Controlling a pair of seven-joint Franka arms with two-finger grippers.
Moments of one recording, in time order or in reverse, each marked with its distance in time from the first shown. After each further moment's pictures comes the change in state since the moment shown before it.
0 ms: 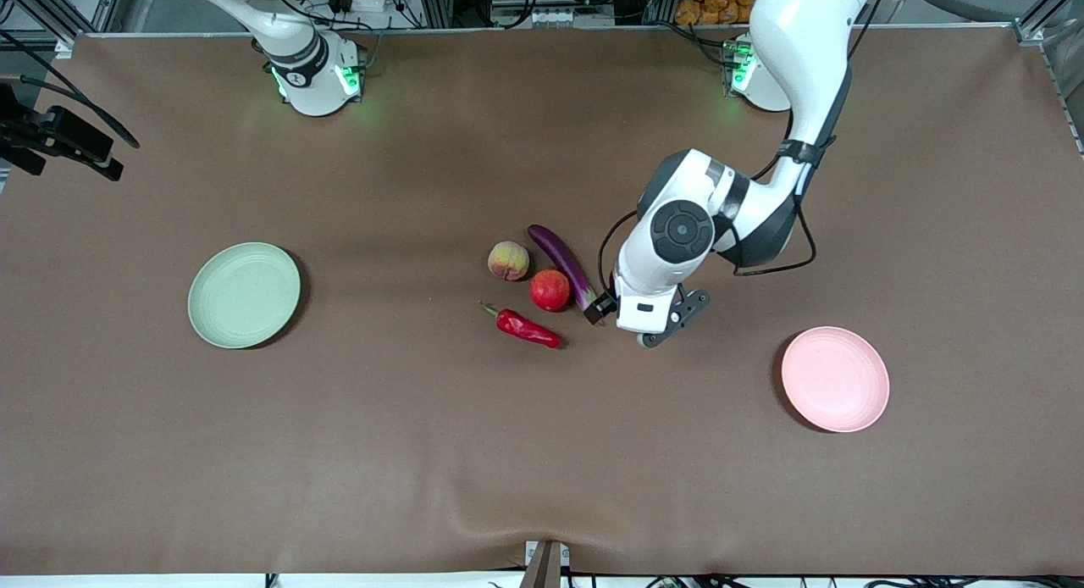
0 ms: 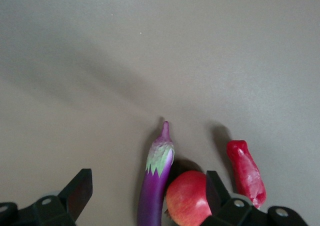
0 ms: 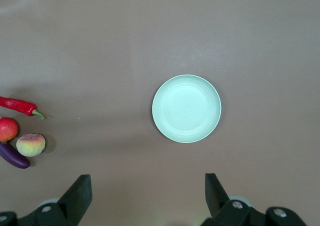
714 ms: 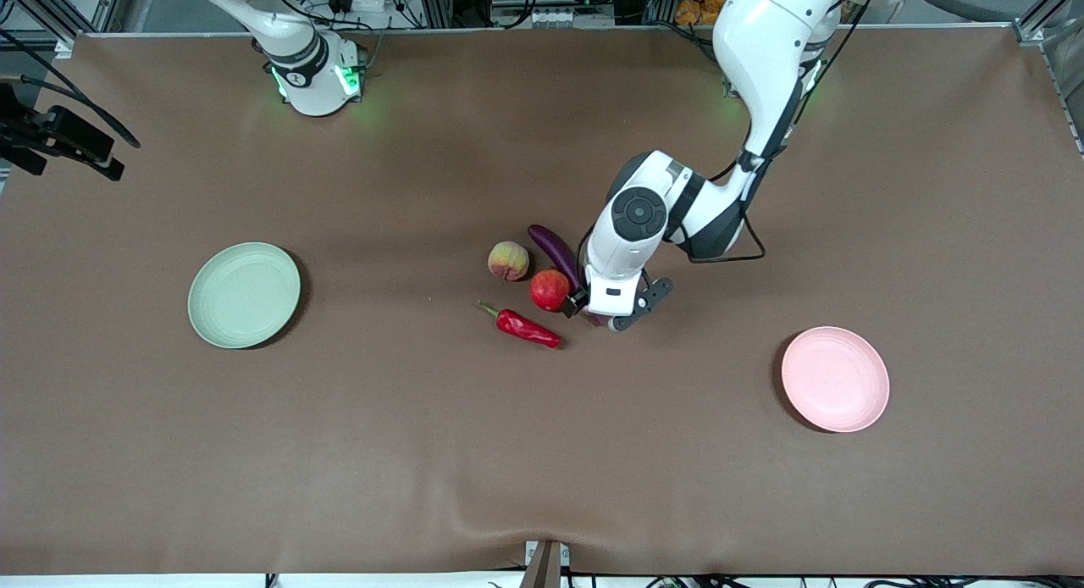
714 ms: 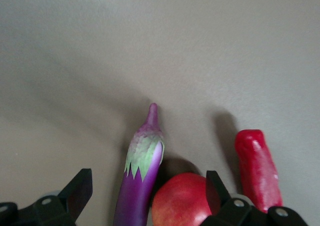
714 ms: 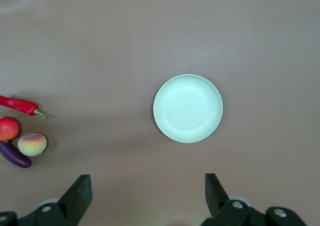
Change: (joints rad) left arm -0.081 0.056 0.001 -0.115 0.013 0.222 -0.099; right arm 0.000 0.000 0.000 0.000 0.009 0.000 0.000
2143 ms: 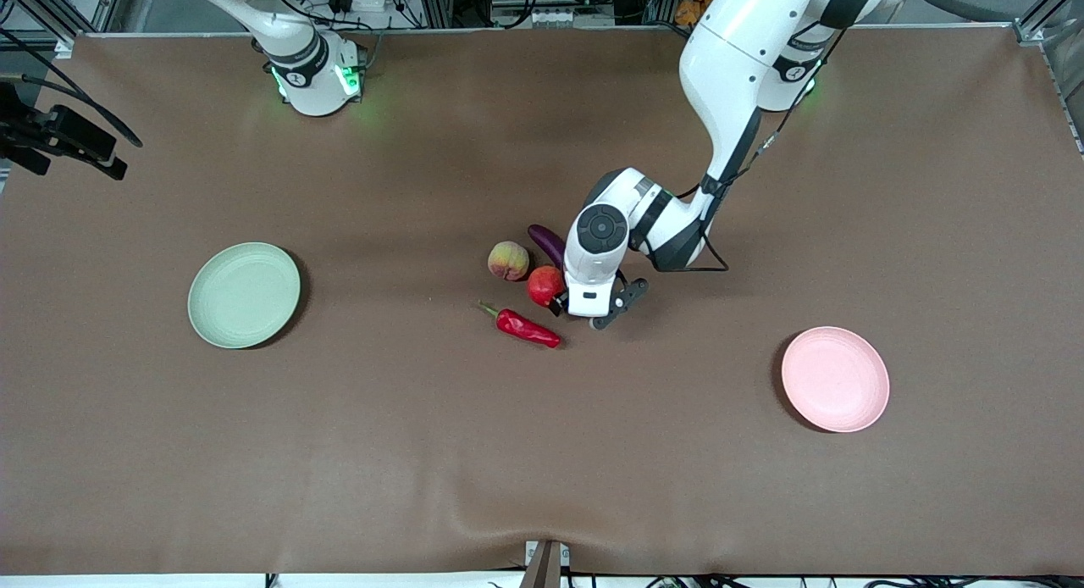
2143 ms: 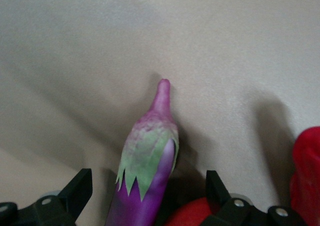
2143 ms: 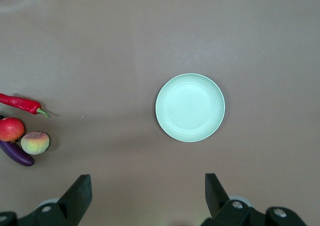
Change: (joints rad) left arm -0.051 0.126 0.004 0.053 0.035 0.010 -0.119; right arm 0.000 0.000 0.000 0.000 0.006 -0.003 0.000
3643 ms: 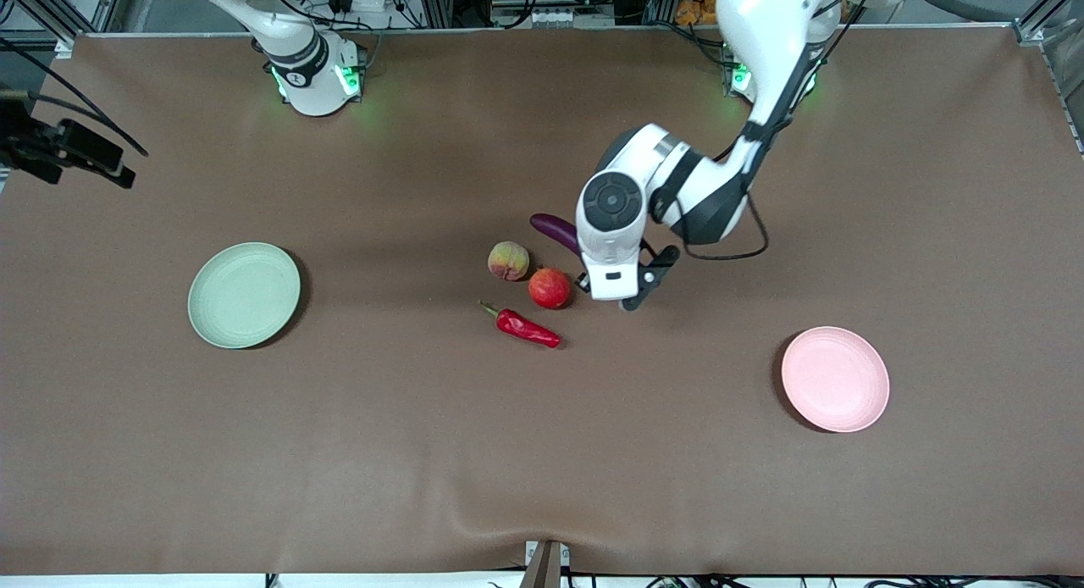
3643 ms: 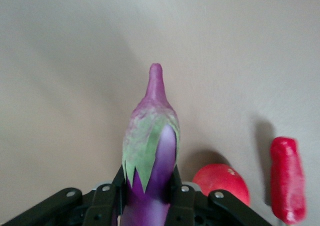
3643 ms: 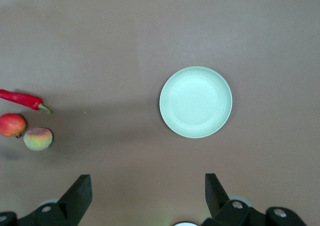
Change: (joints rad) left arm 0.049 -0.250 0.022 0.070 0.049 -0.449 -0.085; right arm -0.010 0.070 0.000 -0.007 0.028 -0.014 -0.004
